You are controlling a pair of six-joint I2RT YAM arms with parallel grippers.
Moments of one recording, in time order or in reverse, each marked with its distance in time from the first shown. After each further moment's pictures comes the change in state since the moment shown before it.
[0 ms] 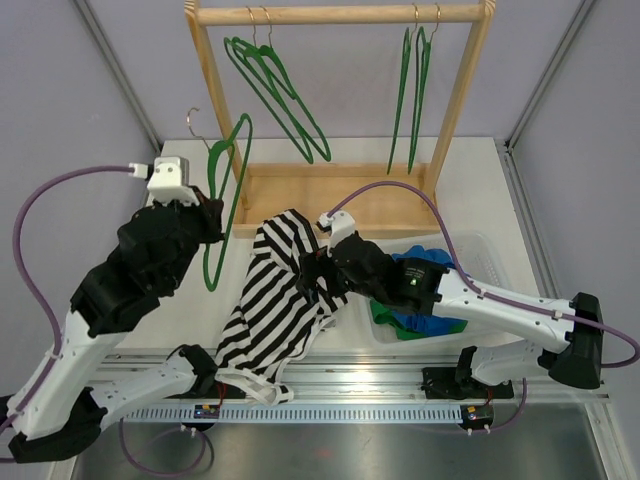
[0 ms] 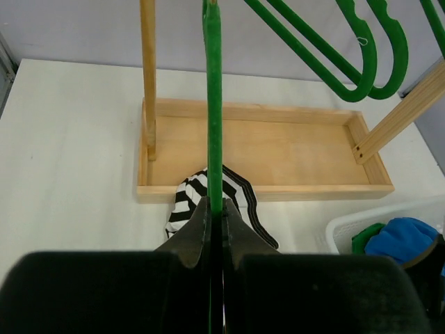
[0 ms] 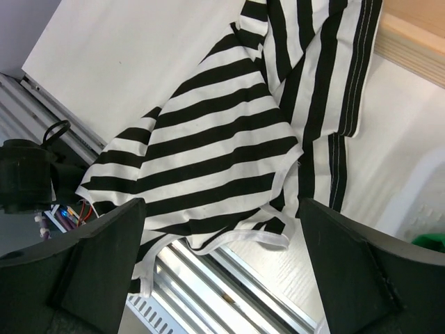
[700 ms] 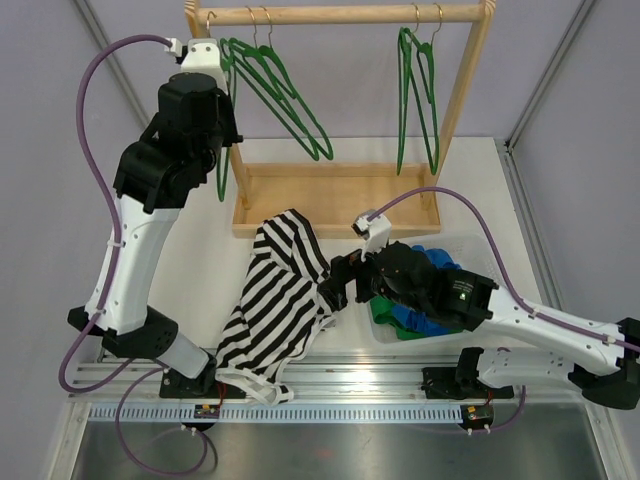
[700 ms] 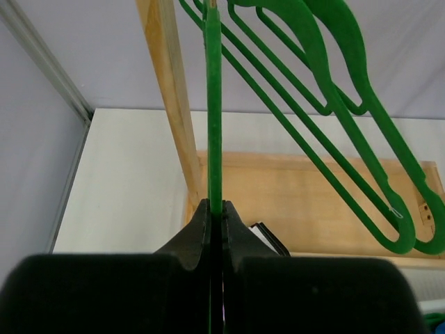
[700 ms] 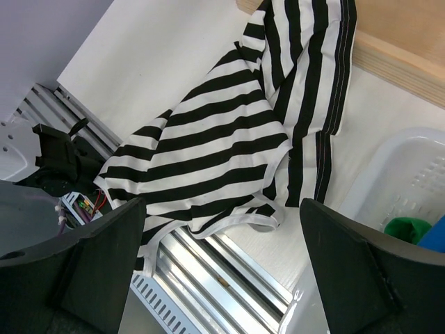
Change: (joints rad) left arm 0.228 0.752 0.953 -0.319 0.053 0.149; right arm 0.000 -0.239 -0.097 -0.033 0.008 -0.025
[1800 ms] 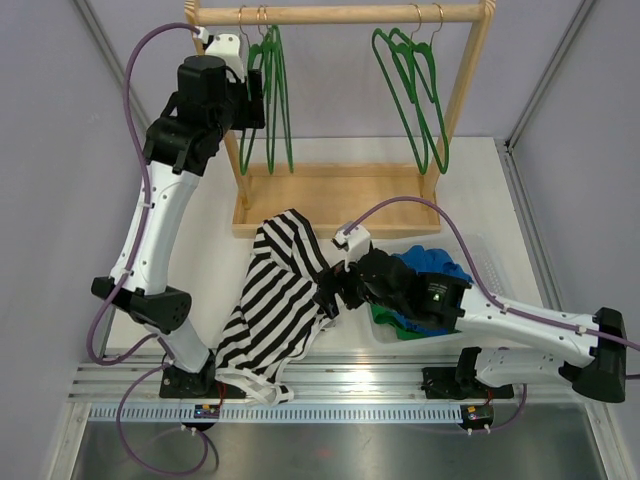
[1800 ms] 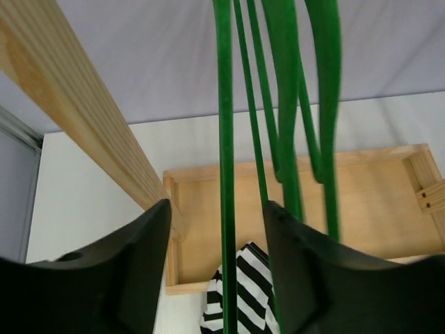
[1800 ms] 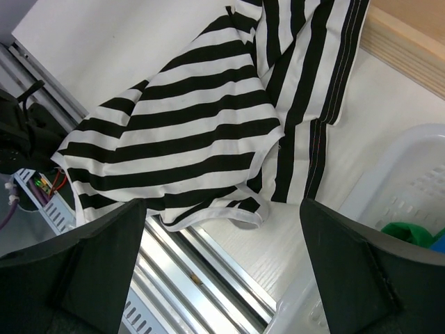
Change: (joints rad) left arm 0.170 0.168 -0.016 0.172 0.317 0.093; right arm 0.000 0.029 -0.109 0.090 -0.032 -0.082
